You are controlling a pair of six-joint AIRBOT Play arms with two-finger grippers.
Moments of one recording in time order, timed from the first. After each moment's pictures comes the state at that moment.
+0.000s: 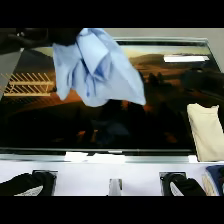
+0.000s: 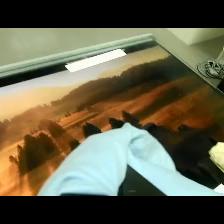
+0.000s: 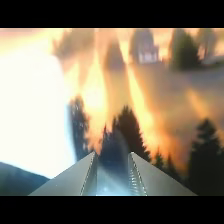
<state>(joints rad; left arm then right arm) -0.53 -1.27 1.95 1.35 -1.03 -1.54 0.12 -0.81 1.38 -1.46 1.21 1.71</state>
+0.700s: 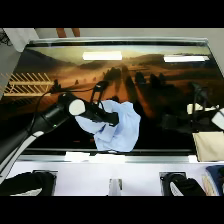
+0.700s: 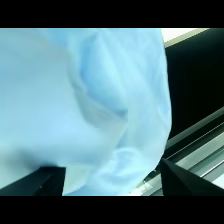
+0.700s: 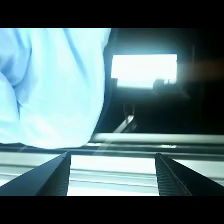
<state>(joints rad) -0.72 -1.36 1.29 1.22 -1.04 -1.81 0.12 -0.78 0.98 -1.34 1.47 1.77</state>
